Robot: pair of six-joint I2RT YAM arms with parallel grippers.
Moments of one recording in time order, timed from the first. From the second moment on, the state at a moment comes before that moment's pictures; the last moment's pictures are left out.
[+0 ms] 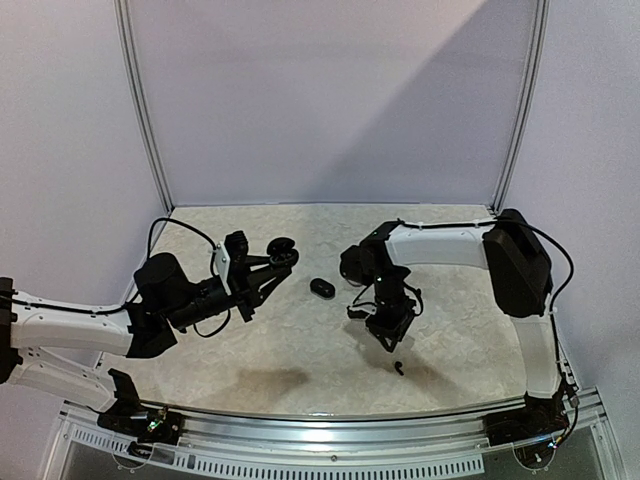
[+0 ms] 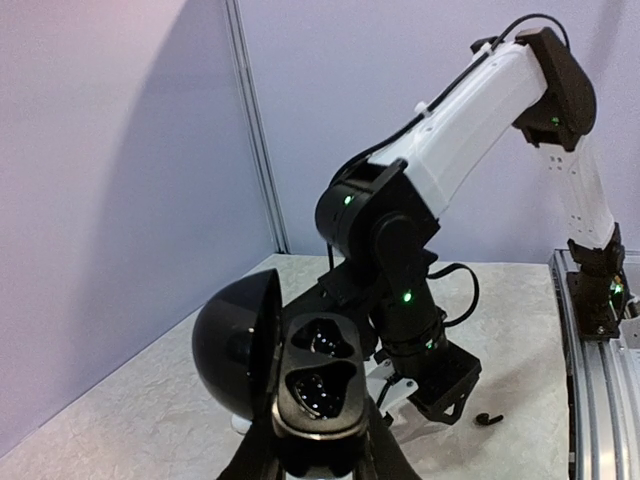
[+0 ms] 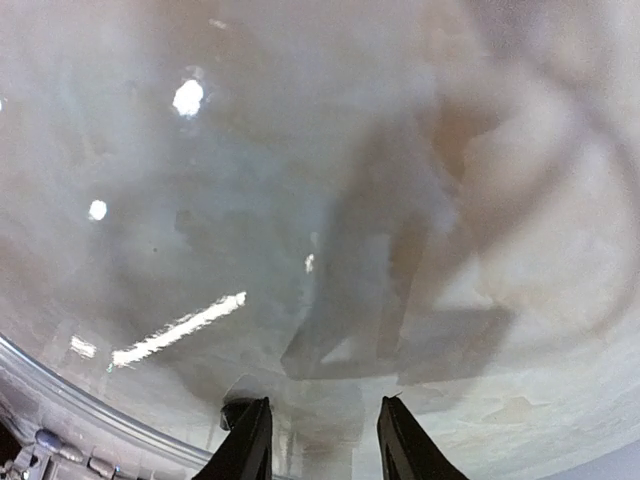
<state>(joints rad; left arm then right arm) -0.91 1.16 0.43 0.82 0.14 0.15 0.86 2.21 1.69 -1.34 -0.06 -0.06</state>
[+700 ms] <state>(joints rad) -0.91 1.15 0.43 0.81 0.15 0.15 0.88 1.85 1.40 -1.06 0.08 0.36</state>
